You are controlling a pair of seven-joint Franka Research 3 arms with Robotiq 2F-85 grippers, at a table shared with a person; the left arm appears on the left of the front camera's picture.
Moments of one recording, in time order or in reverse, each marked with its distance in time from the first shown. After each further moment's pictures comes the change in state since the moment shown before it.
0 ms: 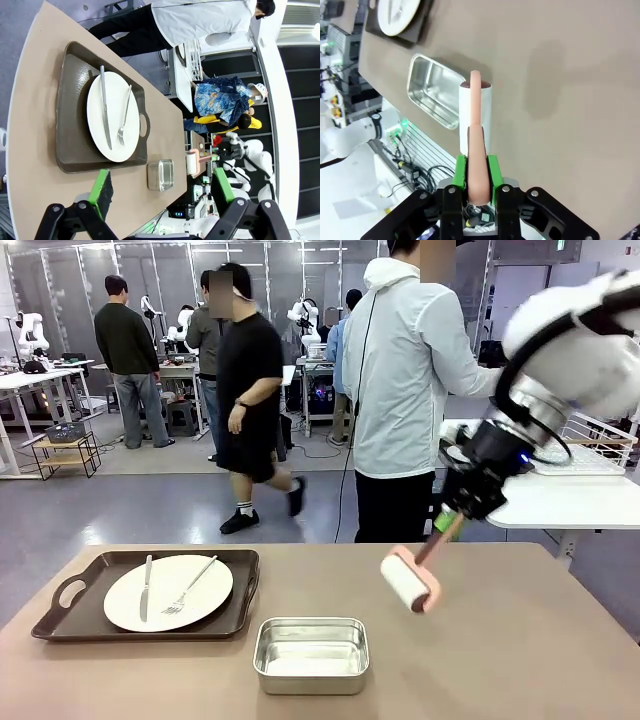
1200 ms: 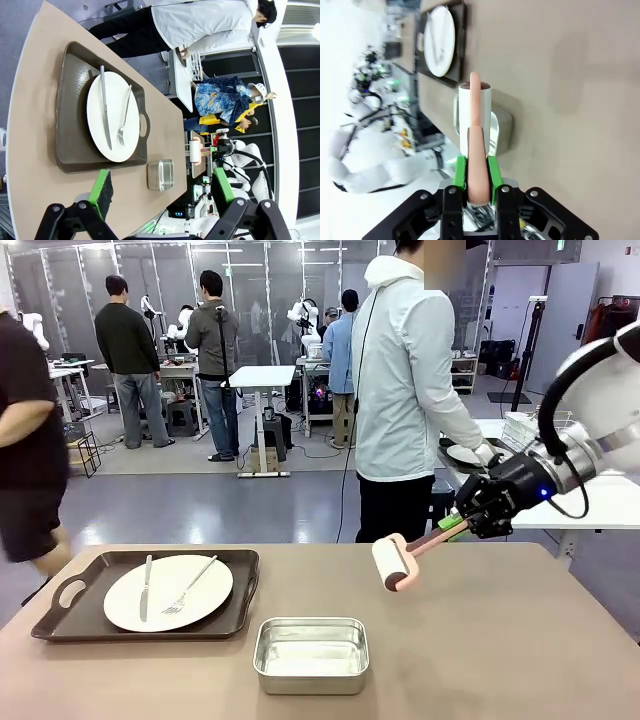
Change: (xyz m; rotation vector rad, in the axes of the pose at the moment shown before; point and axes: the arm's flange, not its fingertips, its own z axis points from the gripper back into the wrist) left arm 0.000 0.000 0.000 0.000 0.001 0.000; right arm 0.015 -0.085 -0.011 0.402 -0.164 -0.205
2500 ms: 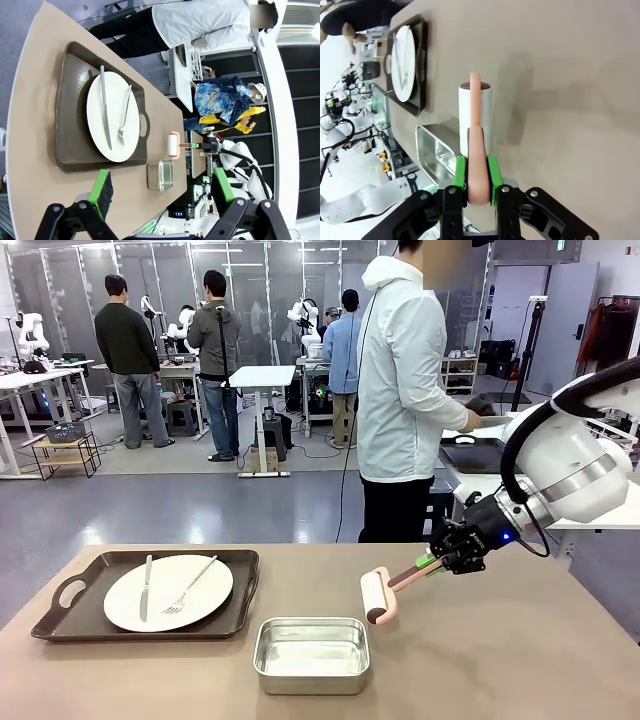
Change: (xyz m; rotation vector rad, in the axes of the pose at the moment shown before) left arm 0.000 0.000 0.000 0.000 0.000 0.000; right arm 0.012 -0.043 -0.074 -0.141 -0.074 0.004
